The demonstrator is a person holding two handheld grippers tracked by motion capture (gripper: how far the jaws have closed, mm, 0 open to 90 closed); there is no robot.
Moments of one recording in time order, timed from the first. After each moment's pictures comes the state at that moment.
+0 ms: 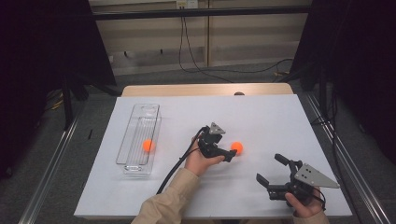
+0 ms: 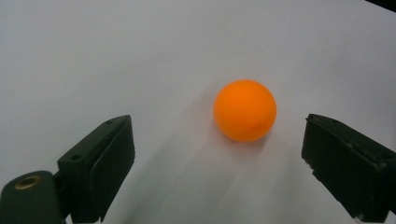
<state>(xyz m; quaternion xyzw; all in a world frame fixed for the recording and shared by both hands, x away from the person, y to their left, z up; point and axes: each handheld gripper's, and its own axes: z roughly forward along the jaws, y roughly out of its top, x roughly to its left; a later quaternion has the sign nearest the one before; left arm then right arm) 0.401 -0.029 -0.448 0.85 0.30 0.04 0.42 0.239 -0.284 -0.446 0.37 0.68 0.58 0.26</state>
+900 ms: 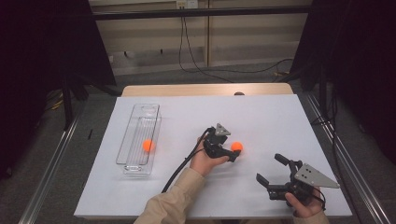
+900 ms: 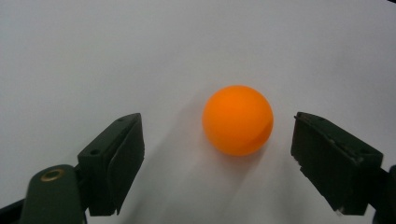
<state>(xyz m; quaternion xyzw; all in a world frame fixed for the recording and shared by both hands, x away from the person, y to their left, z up) 0.401 -0.044 -0.455 0.86 0.29 0.05 0.42 0.239 -0.284 -0.446 0.37 0.68 0.58 0.26</state>
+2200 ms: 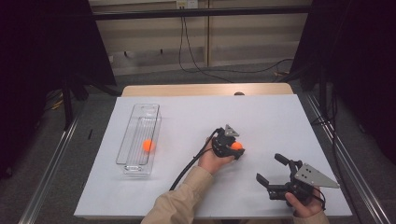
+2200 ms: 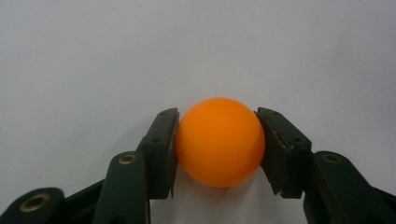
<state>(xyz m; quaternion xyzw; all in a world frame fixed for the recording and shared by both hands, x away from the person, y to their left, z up) 0.402 -0.067 -0.462 0.87 0.27 0.03 0.41 0.240 -0.284 -0.446 0.37 0.67 0.59 0.26</state>
